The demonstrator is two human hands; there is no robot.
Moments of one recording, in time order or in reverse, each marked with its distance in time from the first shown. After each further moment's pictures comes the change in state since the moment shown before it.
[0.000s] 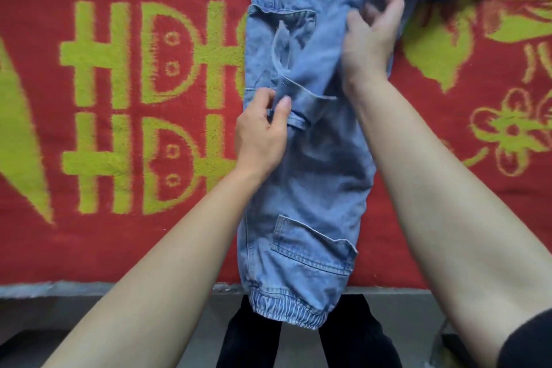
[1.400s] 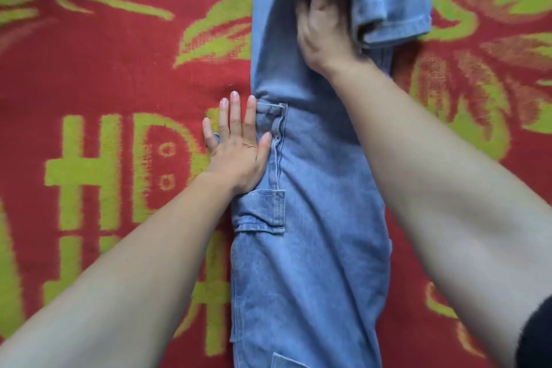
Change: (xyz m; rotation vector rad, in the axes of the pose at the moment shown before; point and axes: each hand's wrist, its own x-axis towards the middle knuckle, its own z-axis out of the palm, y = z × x) left_hand 0.197 -0.065 0.016 0.852 -0.352 0.120; right_hand 0.170 0.013 0.130 -0.952 -0.373 -0.622
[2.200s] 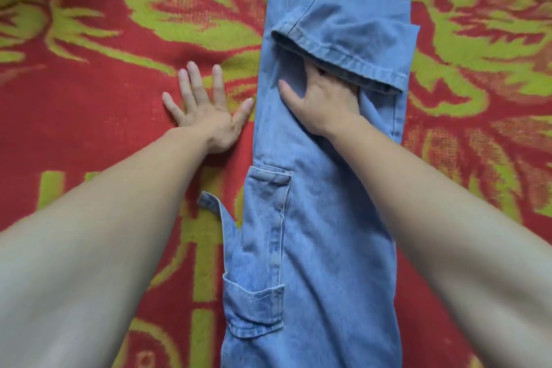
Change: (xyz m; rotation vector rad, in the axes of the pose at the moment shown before) left_hand 0.153 -0.036 -0.064 0.078 -0.003 -0.268; right_hand 0.036 0.029 0.048 -0.327 -0.264 0.039
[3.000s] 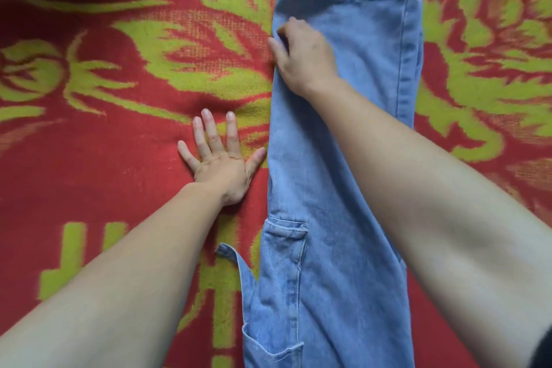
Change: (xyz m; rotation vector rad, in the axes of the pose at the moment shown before) left_hand -0.002 -0.001 -0.008 -0.007 -0.126 0.012; right_hand 0.127 -0.049 -0.033 0.168 0.021 -0.063
